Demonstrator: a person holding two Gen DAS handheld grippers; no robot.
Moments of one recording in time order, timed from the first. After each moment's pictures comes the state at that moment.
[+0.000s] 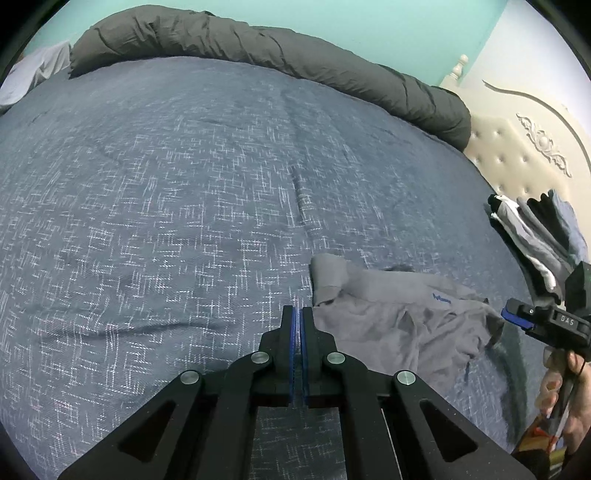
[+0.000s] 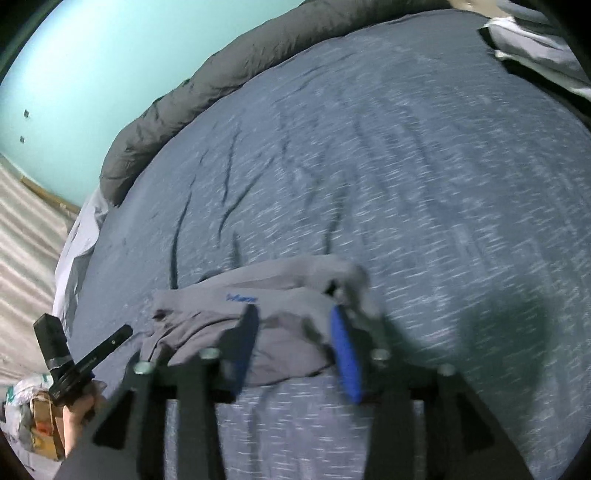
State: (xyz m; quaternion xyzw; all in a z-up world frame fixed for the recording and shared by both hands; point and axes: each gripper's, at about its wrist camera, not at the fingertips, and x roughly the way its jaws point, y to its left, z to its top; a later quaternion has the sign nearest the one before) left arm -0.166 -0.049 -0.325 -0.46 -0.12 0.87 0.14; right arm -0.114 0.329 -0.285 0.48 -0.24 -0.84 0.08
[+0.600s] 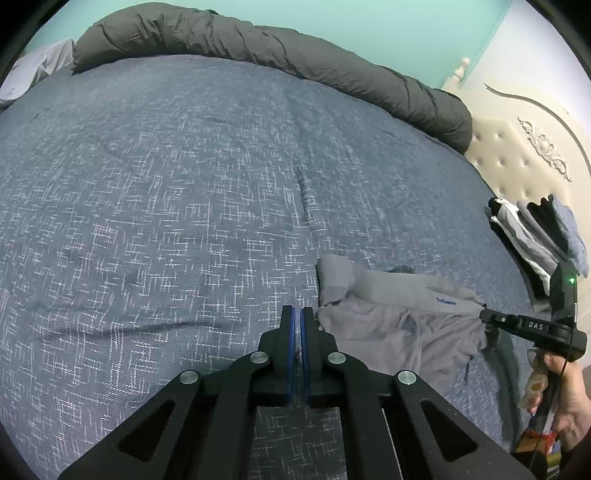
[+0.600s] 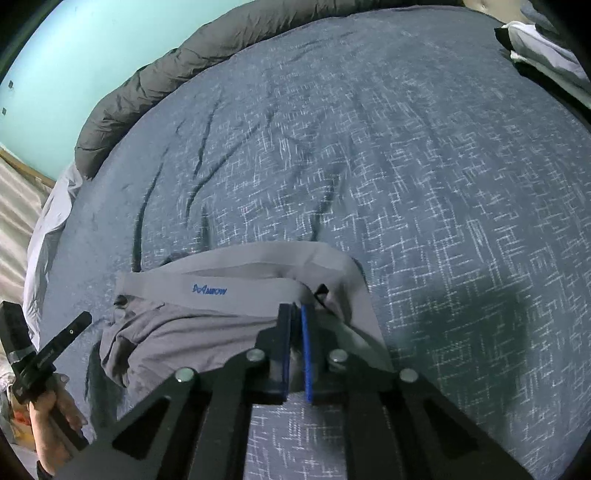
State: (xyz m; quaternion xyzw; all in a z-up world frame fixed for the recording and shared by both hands) left arm -0.166 -0.051 -0.325 -0.46 -0.13 0.87 0.13; right arm -0.128 0.327 -0.305 0.52 -0.19 -0.83 0.05
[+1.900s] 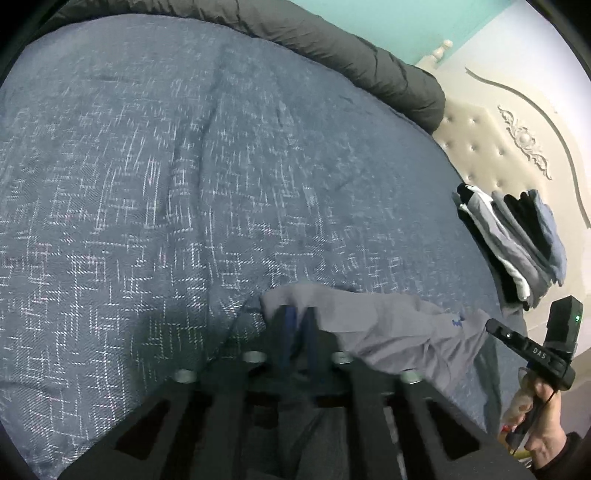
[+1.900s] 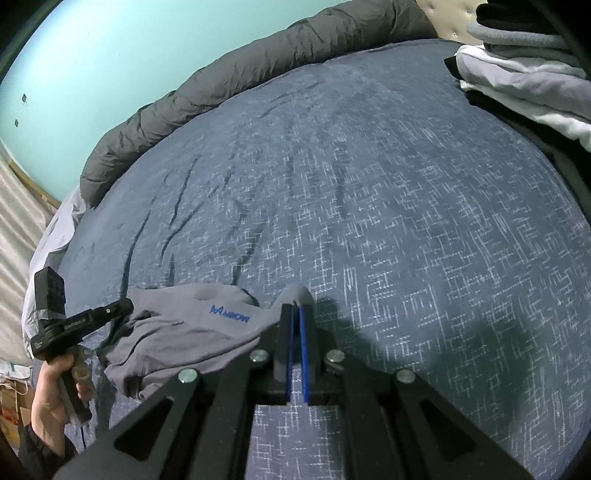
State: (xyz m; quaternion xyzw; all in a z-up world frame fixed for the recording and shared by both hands) left arm -0.228 0.031 -0.356 -0.49 -0.17 0.83 0.23; right arm -0.104 0.402 -0.289 0.45 -0.19 -0.87 0.04
